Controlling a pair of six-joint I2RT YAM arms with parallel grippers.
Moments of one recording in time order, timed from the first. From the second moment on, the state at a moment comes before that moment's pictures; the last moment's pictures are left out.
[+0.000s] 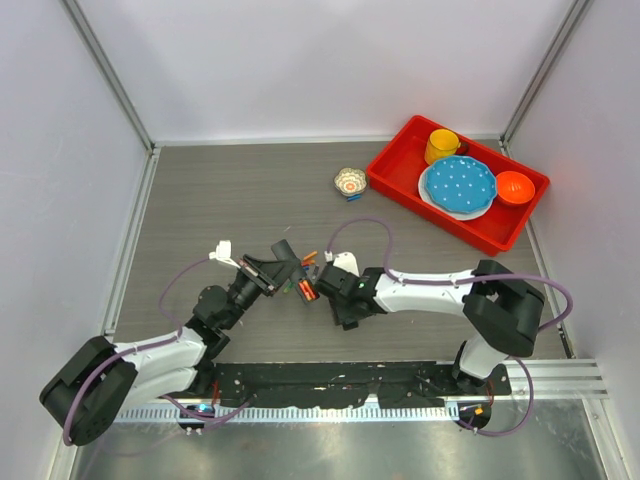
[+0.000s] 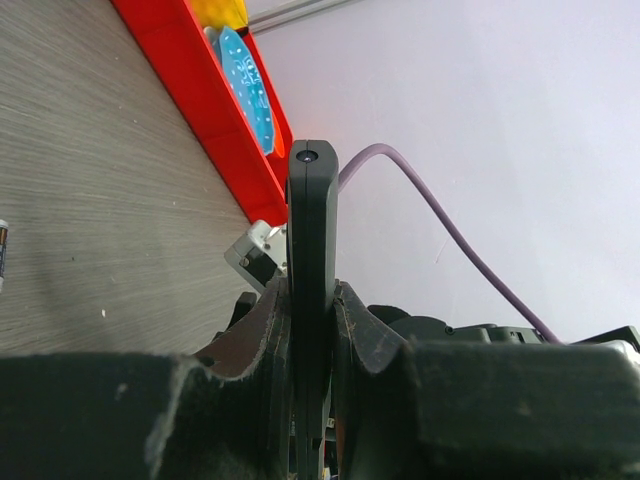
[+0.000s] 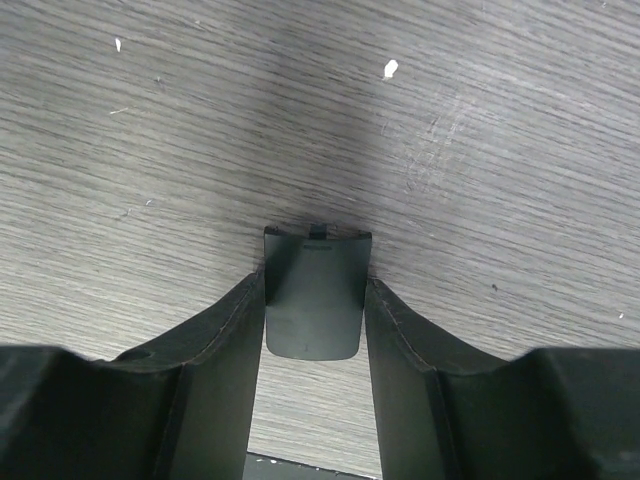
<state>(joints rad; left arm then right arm) -0.67 1.00 0.05 1.08 -0.01 -1.28 1.09 1.63 0.92 -0.54 0.27 0.75</state>
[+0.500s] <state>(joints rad) -0.67 1.11 0.08 1.09 0.01 -1.28 1.07 1.47 0.87 -0.67 0.27 0.71</state>
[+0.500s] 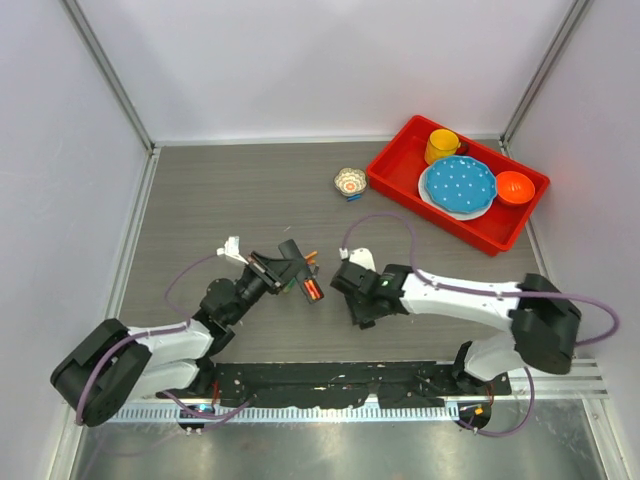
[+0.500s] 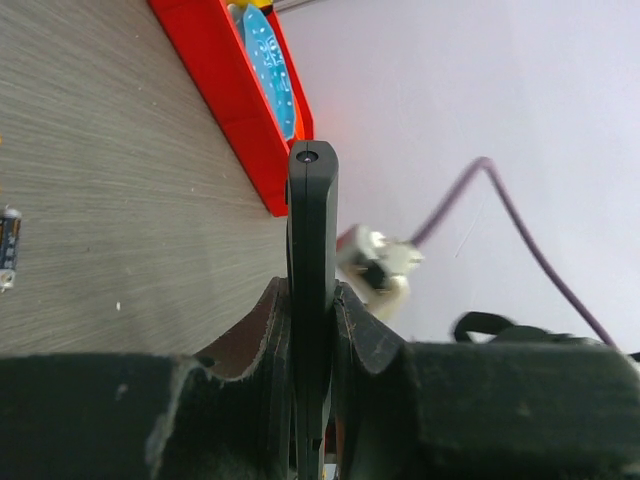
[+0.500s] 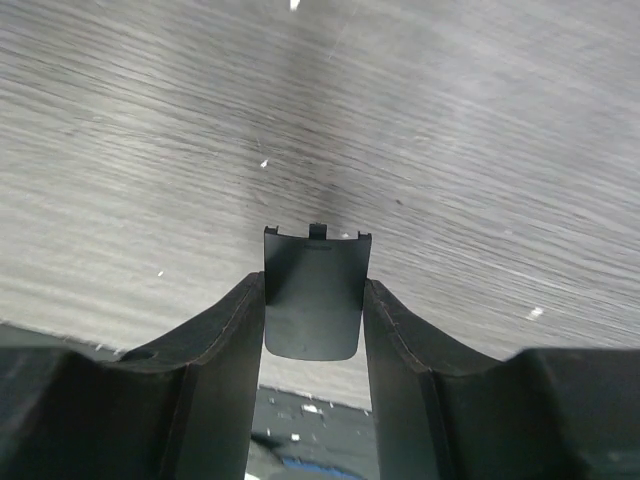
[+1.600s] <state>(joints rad) -0.70 1.56 0.32 1.29 0.05 -1.37 1.02 1.47 1.41 -1.05 0.22 0.42</state>
